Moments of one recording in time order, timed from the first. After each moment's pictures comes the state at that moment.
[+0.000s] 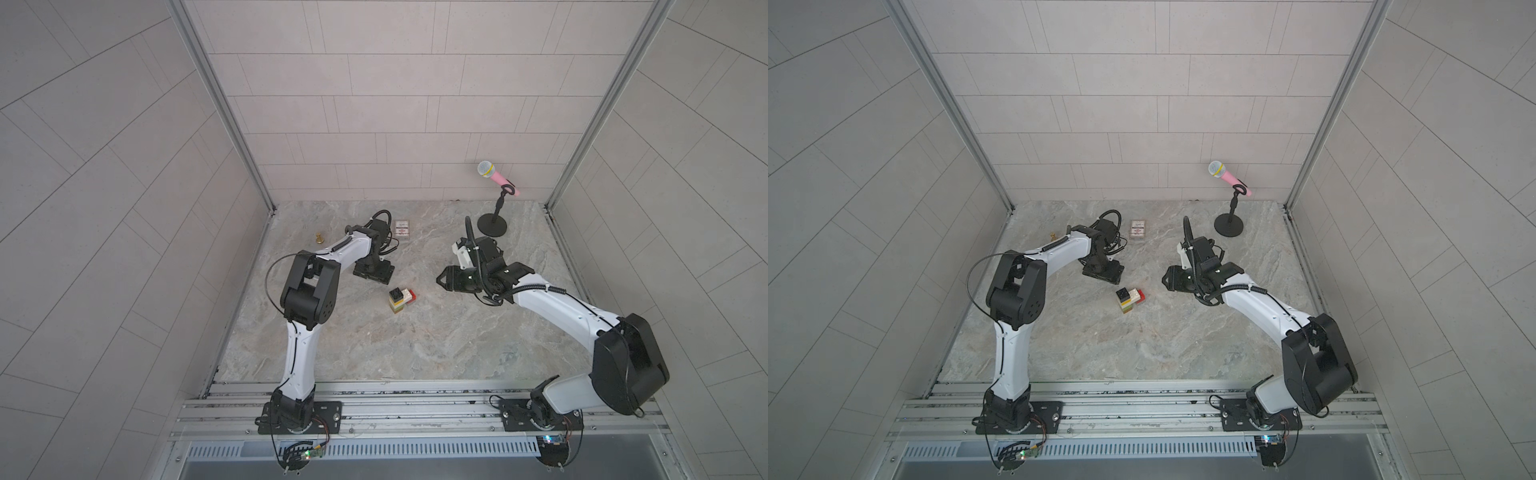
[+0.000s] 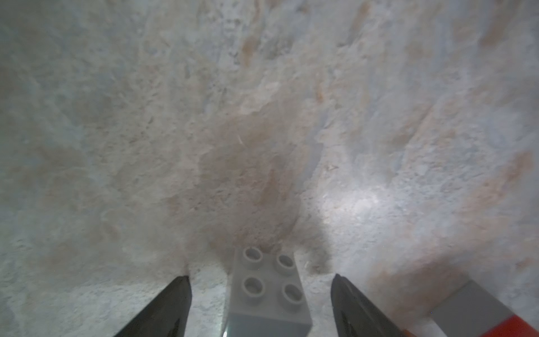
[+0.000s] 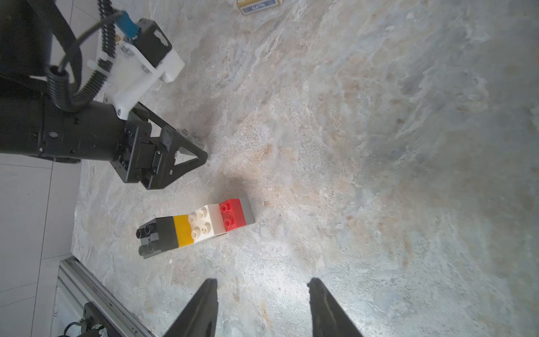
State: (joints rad) left arm -0.39 2.14 1.64 -0.94 0.05 -0.05; right arm 0.45 1.45 1.01 -0.43 -0.26 0.53
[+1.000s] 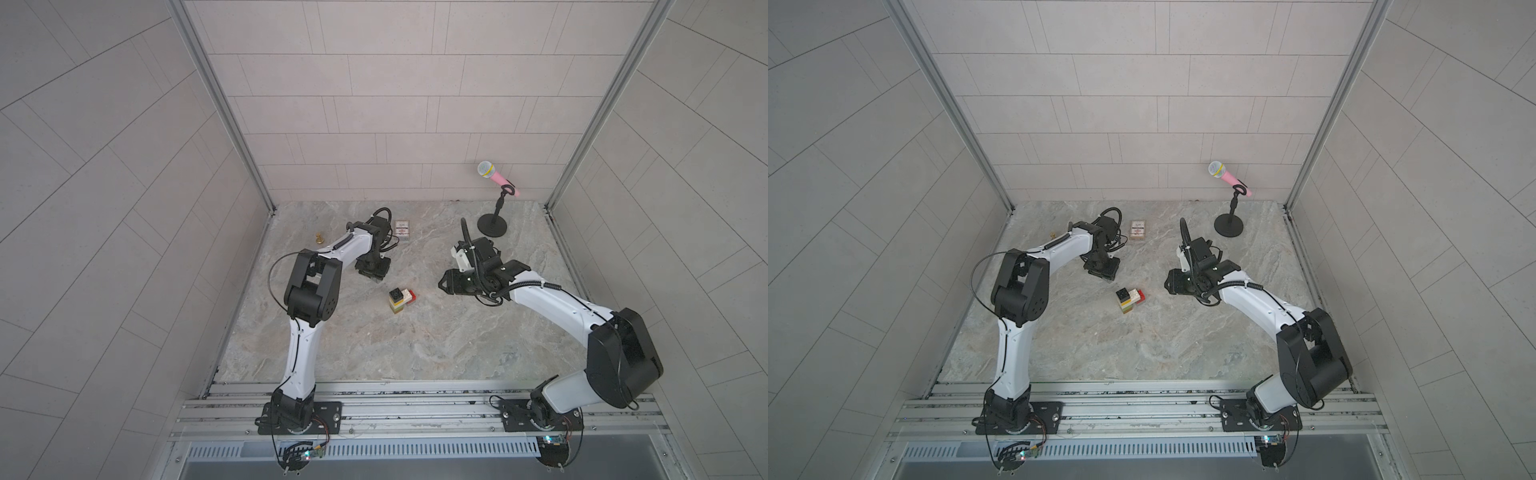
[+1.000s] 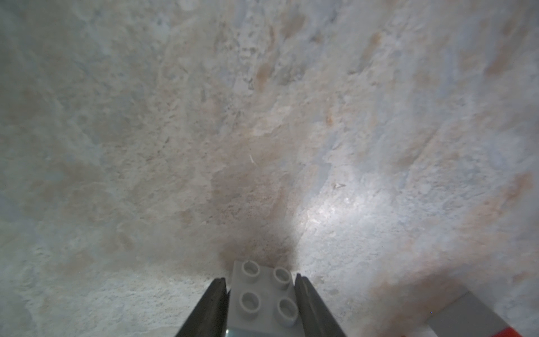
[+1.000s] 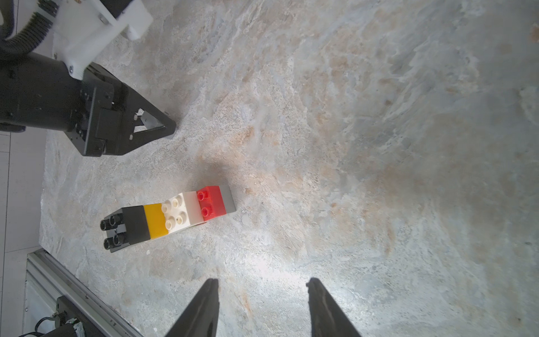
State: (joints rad) left arm -0.39 2.19 1.72 -0.99 0.06 -0.05; right arm 0.45 1.48 1.03 -0.50 -0.24 0.48
